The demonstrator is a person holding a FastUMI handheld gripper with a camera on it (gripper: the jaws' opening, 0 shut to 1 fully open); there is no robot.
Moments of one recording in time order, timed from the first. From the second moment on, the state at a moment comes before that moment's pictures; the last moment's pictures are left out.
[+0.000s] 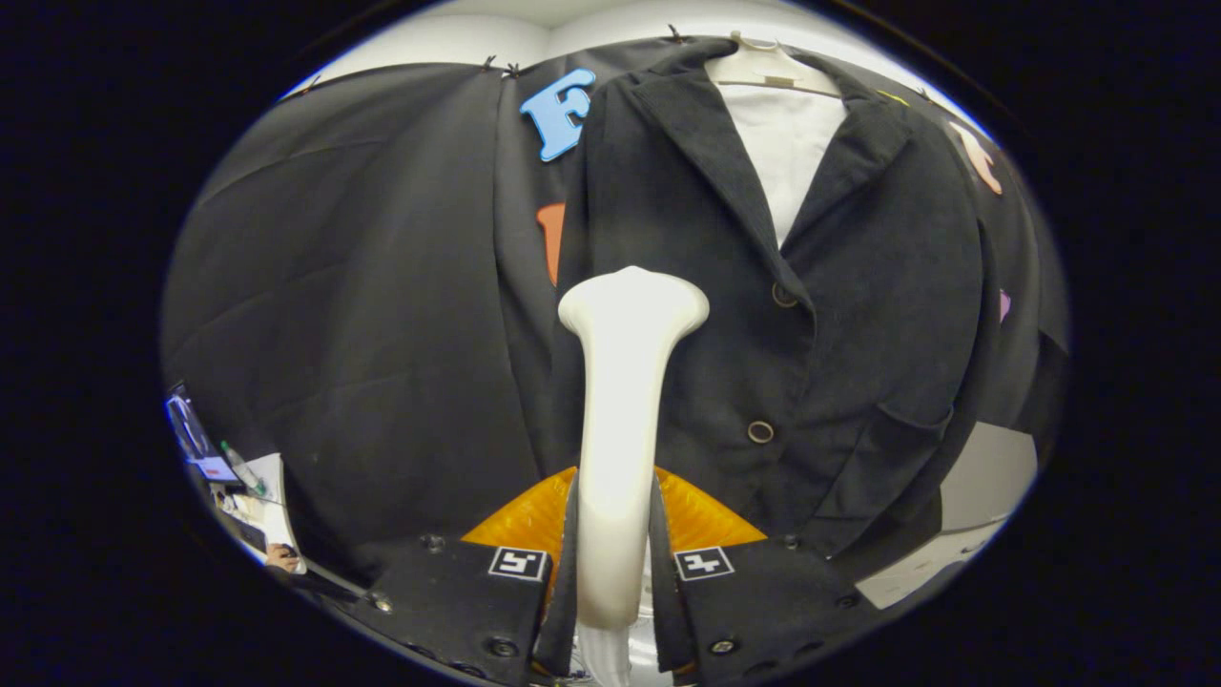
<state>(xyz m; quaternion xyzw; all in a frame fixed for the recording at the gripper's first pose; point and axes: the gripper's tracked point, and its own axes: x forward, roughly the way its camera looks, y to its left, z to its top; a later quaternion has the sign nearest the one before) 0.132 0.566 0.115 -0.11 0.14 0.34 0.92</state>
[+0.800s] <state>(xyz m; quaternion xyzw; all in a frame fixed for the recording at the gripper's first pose) 0.137 0.543 0.034 -0.12 0.21 0.33 0.91</state>
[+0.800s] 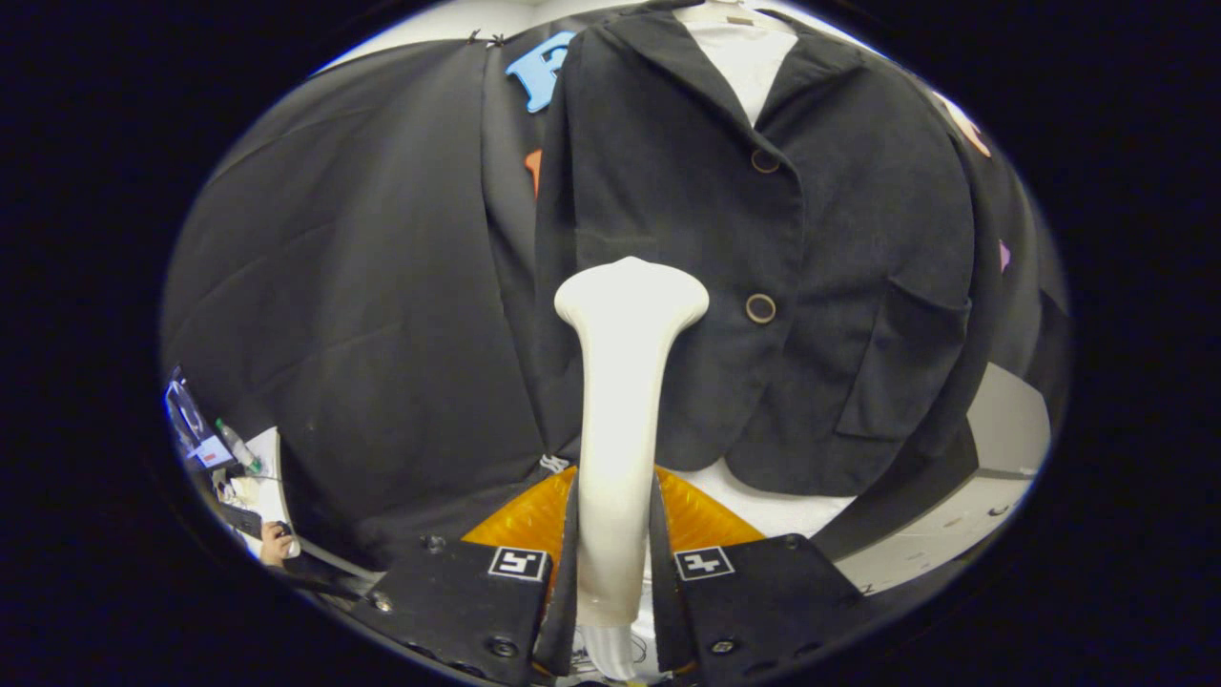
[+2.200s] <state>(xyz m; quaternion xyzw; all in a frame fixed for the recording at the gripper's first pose) 0.135 0.540 0.006 -0.12 0.26 0.30 0.91</state>
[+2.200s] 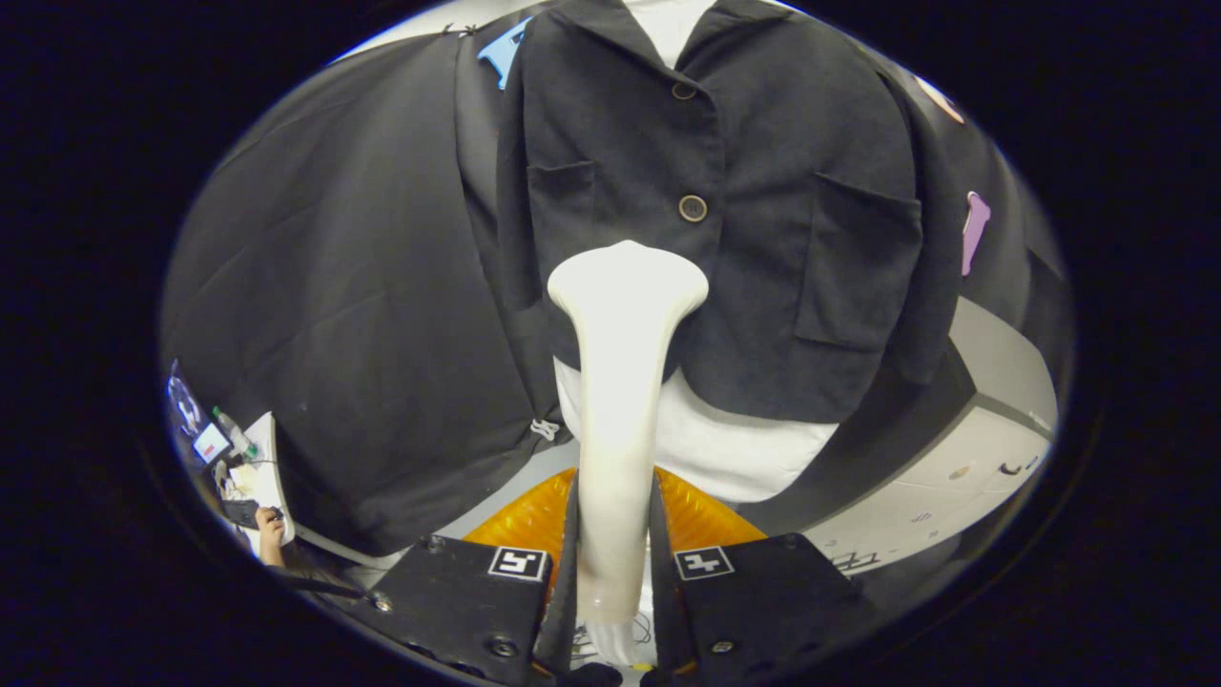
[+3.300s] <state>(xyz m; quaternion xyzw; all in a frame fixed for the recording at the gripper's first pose) 0.142 0.548 -0.007 -0.05 0.24 0.23 0.94</state>
